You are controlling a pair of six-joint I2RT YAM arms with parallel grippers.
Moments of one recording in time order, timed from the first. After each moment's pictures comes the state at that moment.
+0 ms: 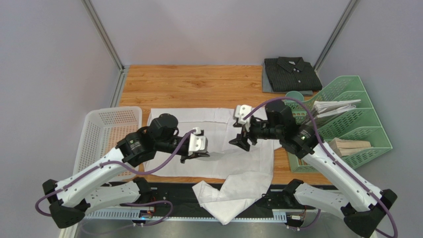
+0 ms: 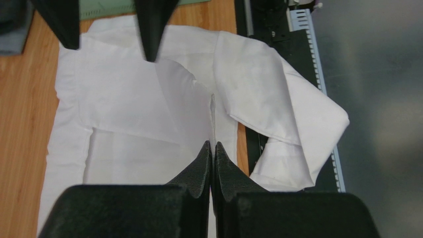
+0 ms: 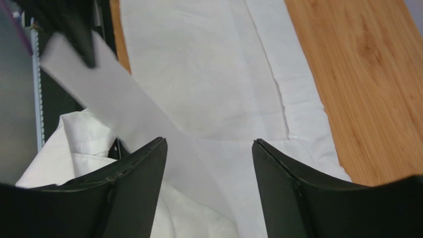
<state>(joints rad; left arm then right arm) -0.94 0.93 0.99 -0.57 0.56 0.42 0.76 0.99 1.06 -0.58 -0.49 -0.40</state>
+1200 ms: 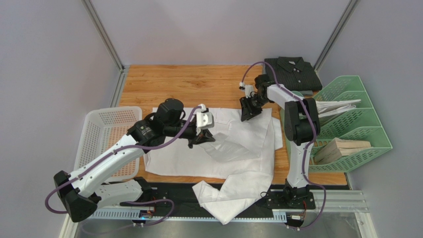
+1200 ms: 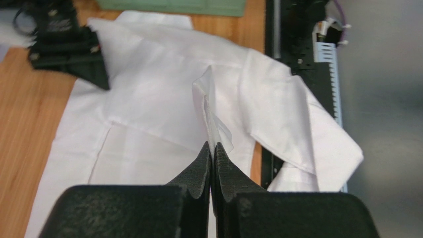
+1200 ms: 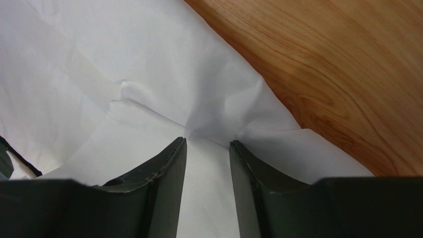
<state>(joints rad) -0.83 1.08 1.07 -0.50 0.64 0.32 0.21 2.13 1.58 -0.78 -0.51 -0.24</state>
